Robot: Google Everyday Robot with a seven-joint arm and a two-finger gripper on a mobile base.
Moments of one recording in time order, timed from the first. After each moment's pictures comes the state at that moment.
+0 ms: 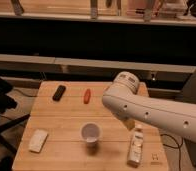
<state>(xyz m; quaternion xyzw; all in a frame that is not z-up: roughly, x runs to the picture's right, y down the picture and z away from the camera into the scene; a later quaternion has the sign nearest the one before) 0.124 0.124 0.657 -0.23 0.00 -0.30 0.93</state>
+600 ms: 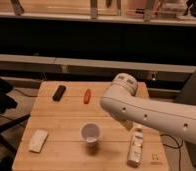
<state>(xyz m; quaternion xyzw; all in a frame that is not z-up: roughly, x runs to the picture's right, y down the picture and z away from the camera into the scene) 0.105 0.127 0.654 -0.22 -0.02 -0.35 0.91</state>
